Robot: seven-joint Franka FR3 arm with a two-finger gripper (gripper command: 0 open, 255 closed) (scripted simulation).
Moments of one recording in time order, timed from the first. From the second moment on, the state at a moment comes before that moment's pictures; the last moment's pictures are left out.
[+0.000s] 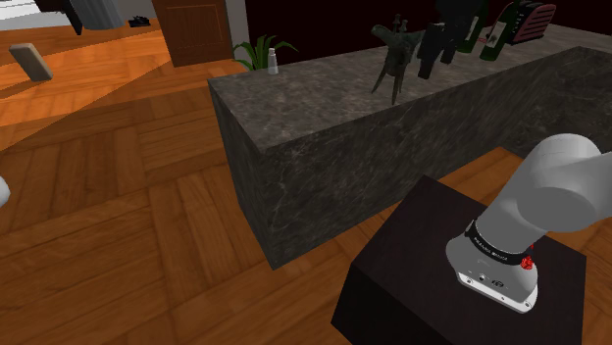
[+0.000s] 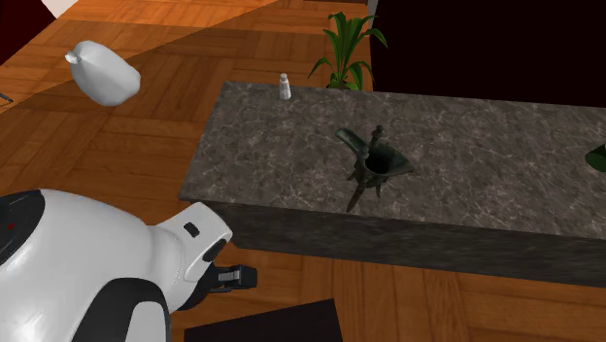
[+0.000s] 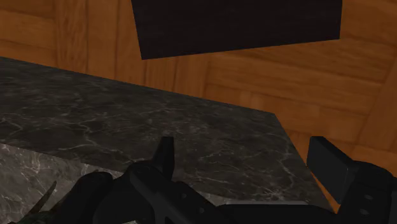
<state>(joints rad) 0.00 -0.80 0.05 -2.30 -0.07 1.50 0.13</state>
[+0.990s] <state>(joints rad) -0.12 -0.51 -0.14 -2.21 -0.11 1.79 0.12</state>
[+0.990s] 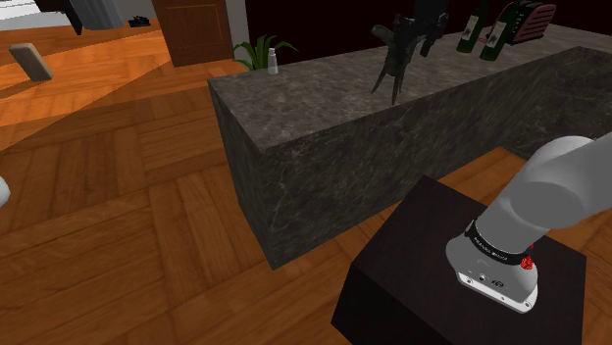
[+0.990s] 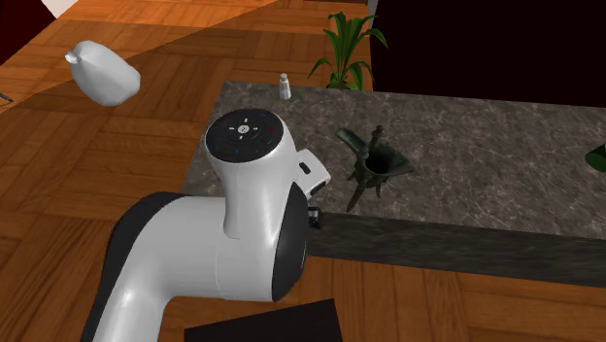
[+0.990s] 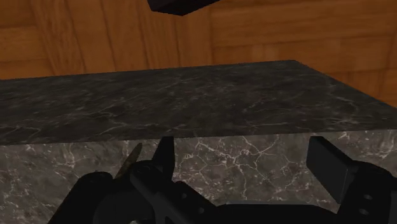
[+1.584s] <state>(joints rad) -0.18 -0.28 -0.28 -2.06 -0.06 1.93 0.08</state>
